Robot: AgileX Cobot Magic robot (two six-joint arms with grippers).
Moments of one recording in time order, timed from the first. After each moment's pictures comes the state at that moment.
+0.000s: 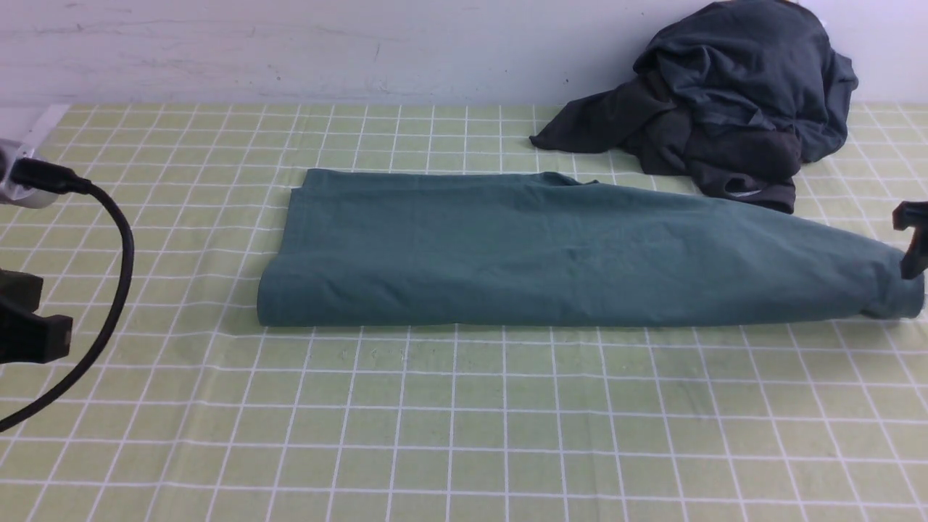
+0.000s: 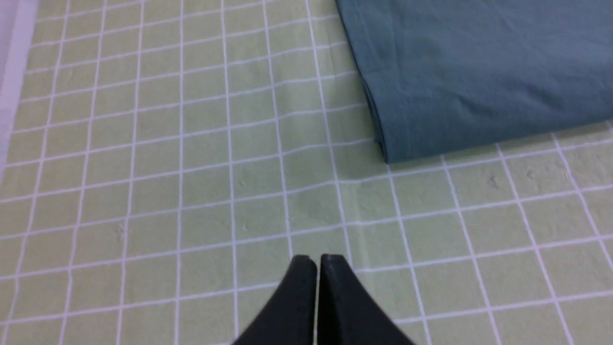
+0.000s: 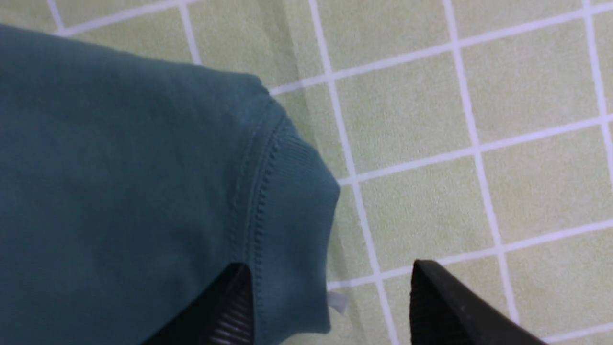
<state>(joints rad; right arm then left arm) -0.31 2.06 -1.62 0.09 0.99 -0.01 0.09 0.88 -0.75 -0.19 0.60 0.36</state>
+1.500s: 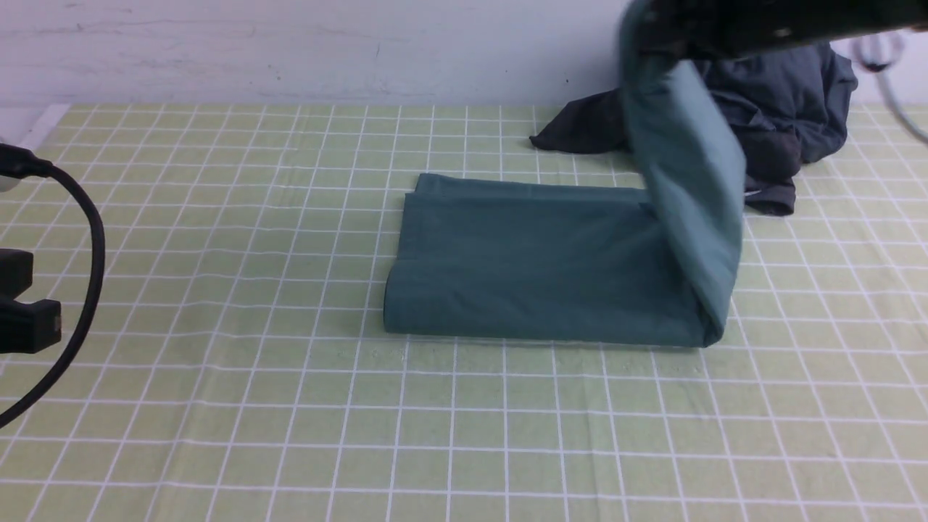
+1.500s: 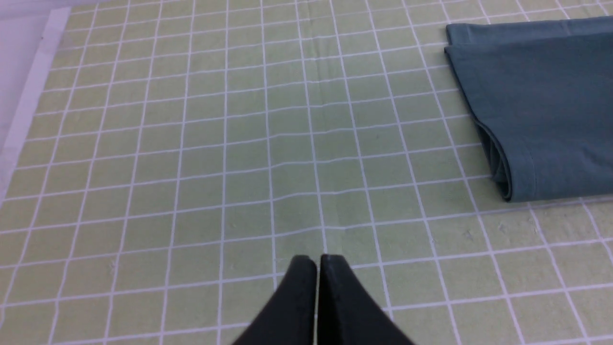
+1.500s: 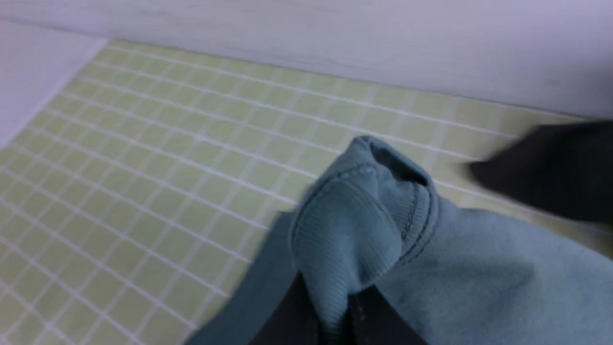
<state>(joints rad) 0.25 1.92 -1.75 0.81 0.70 -0.59 0.09 0.80 -0.74 -0.26 0.57 0.36</state>
